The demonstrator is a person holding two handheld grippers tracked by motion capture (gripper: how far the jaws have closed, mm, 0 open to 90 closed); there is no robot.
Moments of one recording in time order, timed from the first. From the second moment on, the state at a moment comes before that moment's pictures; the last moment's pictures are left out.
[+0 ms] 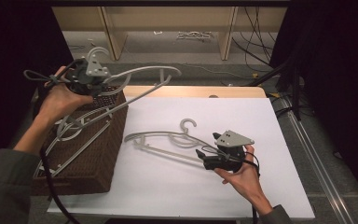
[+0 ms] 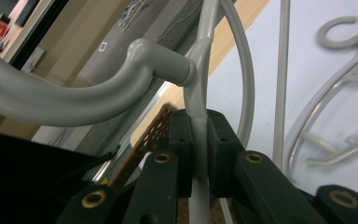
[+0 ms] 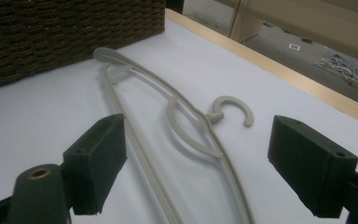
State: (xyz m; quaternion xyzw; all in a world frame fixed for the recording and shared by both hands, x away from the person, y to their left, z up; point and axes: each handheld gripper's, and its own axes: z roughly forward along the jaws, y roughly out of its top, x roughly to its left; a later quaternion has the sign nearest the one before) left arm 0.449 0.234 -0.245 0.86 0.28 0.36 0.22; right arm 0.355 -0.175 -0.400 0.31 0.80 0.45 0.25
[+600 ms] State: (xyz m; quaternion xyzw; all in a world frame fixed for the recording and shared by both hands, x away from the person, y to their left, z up) left arm 0.443 0.318 -0.282 0.84 0.35 0.37 0.20; right arm 0.348 -0.183 -0.411 0.32 0.80 0.45 0.25
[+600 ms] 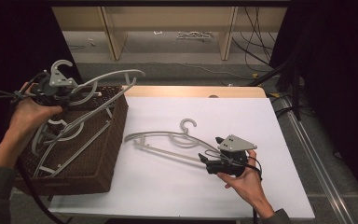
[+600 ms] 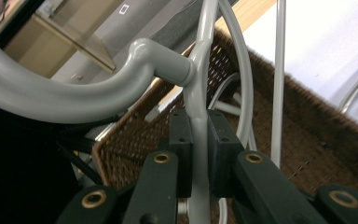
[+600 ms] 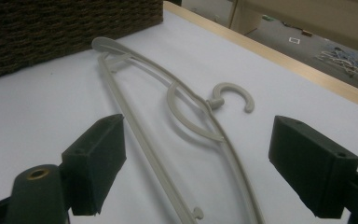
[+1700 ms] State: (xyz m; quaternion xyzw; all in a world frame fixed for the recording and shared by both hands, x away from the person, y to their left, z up) left arm 0.426 0.388 -0.347 0.80 0.46 0.33 0.19; right arm 0.344 -0.189 -0.418 0.32 0.81 0.43 0.24
